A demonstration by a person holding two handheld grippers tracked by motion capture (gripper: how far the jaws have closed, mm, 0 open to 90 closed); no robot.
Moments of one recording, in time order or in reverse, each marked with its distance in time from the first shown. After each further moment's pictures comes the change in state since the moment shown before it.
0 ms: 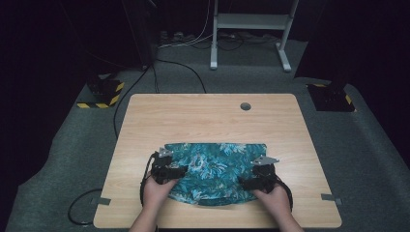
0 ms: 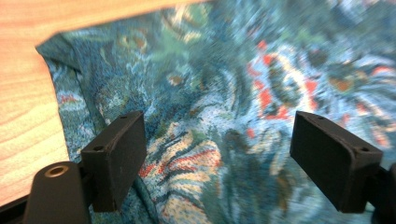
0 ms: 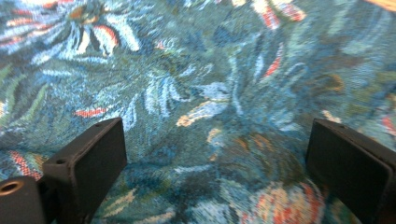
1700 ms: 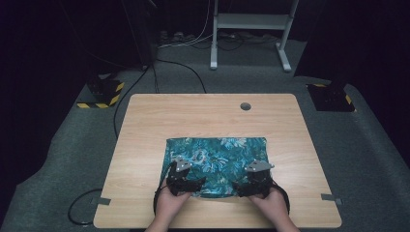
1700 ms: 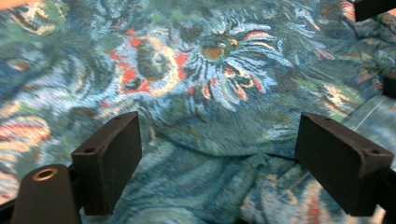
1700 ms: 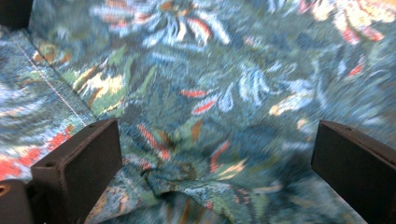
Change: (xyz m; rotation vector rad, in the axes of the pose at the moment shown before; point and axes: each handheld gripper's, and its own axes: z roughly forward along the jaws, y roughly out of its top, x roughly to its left) left arm -0.058 -0.018 0.012 0.004 -0.094 0.128; right arm 0.030 -0.004 -0.004 -0.022 0.052 -0.125
